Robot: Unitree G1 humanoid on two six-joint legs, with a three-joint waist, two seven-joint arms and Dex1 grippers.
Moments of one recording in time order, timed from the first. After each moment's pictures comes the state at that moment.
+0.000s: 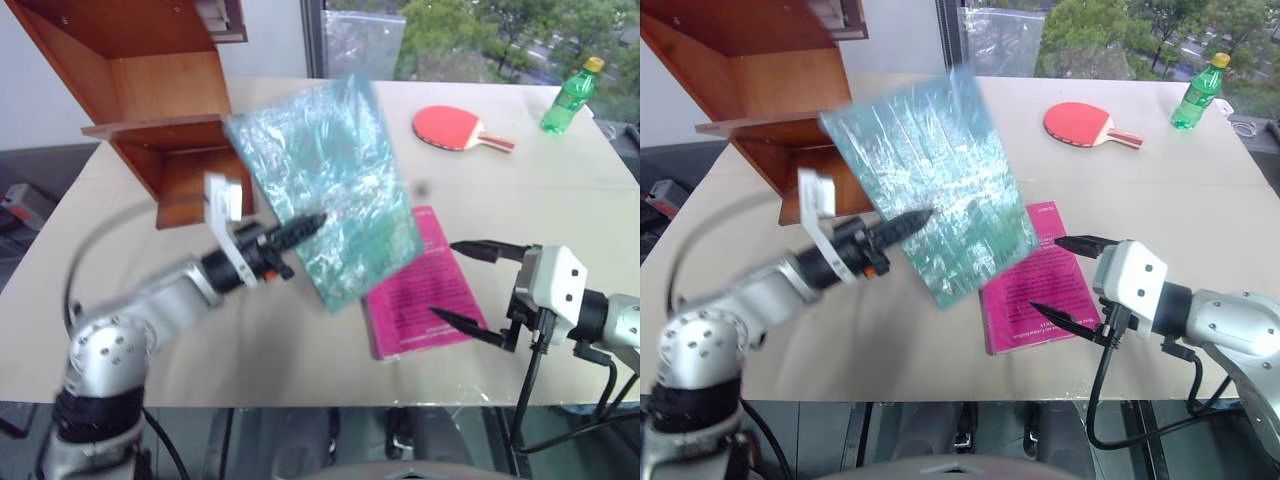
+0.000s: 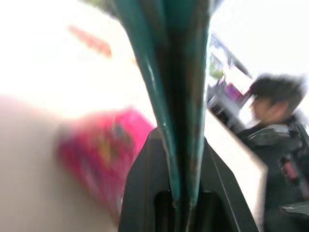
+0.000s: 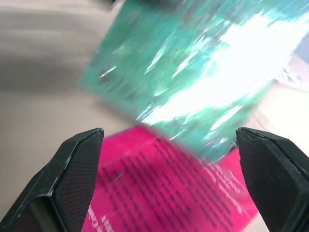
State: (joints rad) left arm -0.38 0.78 0.16 -0.52 -1.17 0.75 -0.37; right arm 0.01 -0.83 -0.18 -0.82 0.55 0.49 0.80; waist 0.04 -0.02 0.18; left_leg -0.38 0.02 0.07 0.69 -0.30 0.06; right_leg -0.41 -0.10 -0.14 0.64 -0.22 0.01
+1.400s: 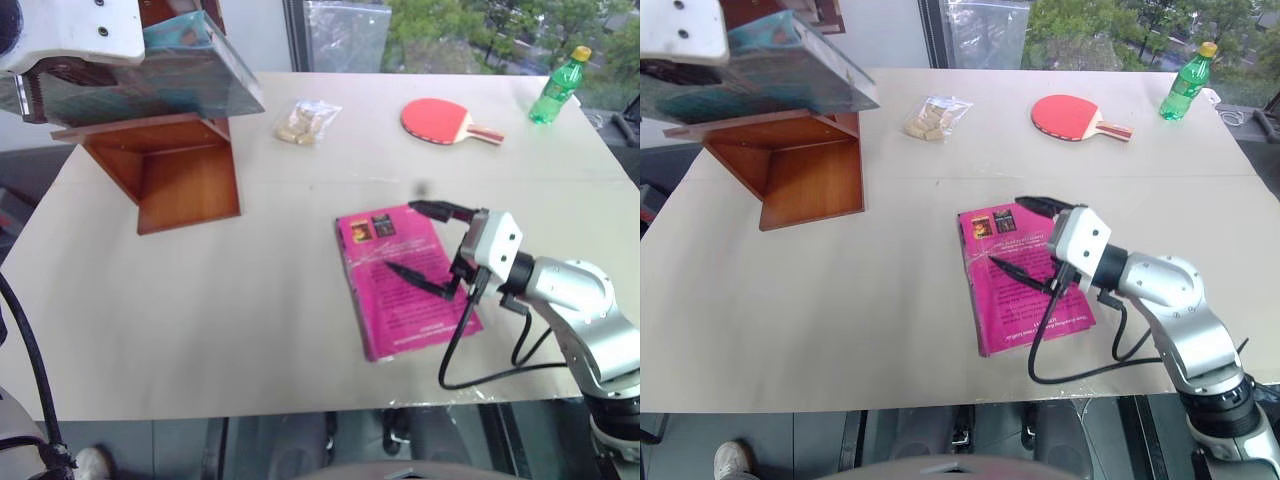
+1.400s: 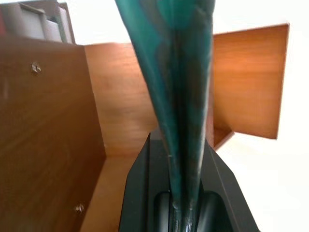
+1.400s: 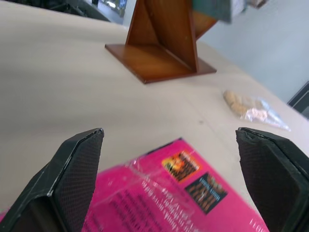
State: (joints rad) left arm -1.39 1.26 -0.37 0.22 0.46 0.28 -1.56; right arm -0.26 -0.58 0.08 -0.55 0.32 0.27 0.77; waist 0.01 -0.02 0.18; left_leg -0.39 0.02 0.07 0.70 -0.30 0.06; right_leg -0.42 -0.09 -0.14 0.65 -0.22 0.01
